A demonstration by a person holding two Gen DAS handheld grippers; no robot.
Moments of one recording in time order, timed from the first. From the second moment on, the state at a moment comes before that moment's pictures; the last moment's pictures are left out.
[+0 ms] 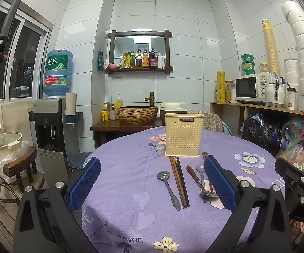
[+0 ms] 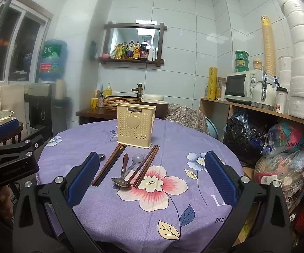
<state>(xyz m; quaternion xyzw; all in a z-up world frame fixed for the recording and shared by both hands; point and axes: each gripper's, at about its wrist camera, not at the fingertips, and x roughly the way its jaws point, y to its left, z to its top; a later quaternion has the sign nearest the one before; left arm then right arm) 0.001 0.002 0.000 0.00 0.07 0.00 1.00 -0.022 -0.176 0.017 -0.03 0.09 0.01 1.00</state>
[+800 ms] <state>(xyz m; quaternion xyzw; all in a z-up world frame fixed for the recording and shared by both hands) 0.000 0.003 -0.002 0.00 0.08 0.00 1.00 -0.024 -0.174 0.018 -0.03 0.09 0.01 1.00</state>
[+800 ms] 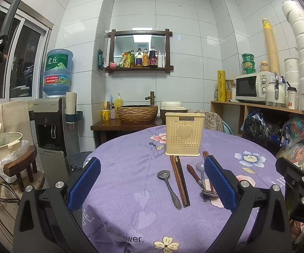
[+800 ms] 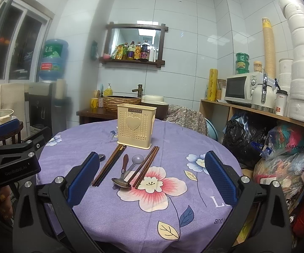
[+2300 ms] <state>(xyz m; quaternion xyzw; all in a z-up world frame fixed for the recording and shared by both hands) 0.001 0.007 -0.005 0.00 0.08 0.00 1.00 -0.021 -0.175 0.014 -0.04 0.09 0.01 1.00</state>
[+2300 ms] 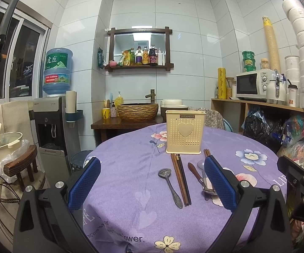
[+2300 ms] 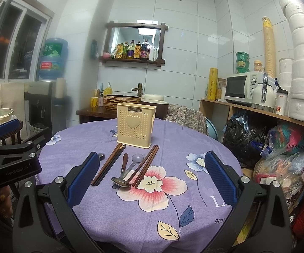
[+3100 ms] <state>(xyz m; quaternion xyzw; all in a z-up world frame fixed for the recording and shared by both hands) 0.090 0.038 -0.023 -0.01 0.24 -0.01 0.97 0.072 -0.193 -0.009 -0.06 0.20 0.01 0.98</state>
